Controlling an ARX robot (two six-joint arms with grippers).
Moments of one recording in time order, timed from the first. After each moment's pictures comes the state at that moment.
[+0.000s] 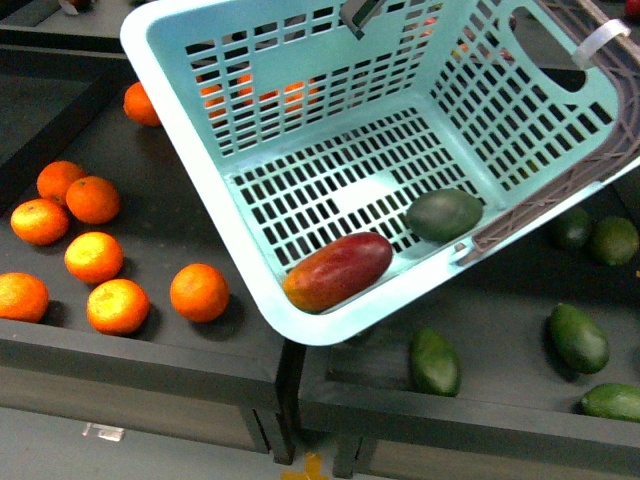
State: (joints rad) left arm -0.59 1.98 1.54 -0.01 -0.02 -1.05; right arm 0.00 0.00 0.01 0.00 0.01 0.00
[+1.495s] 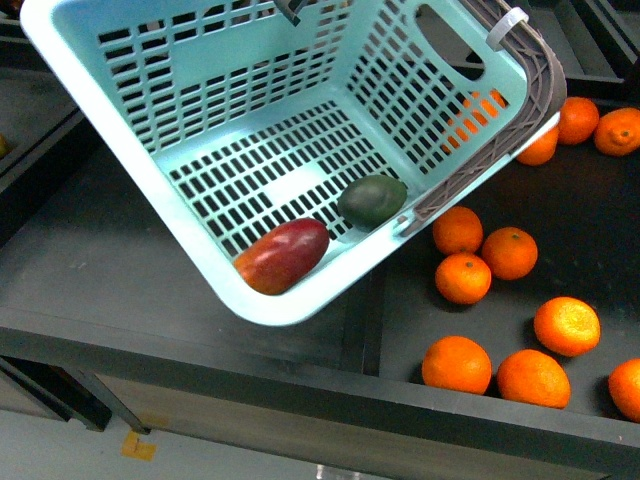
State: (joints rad) left arm -0.56 2.00 1.59 -0.11 -0.27 -1.12; right arm 0.00 0.00 0.01 0.00 0.00 0.00
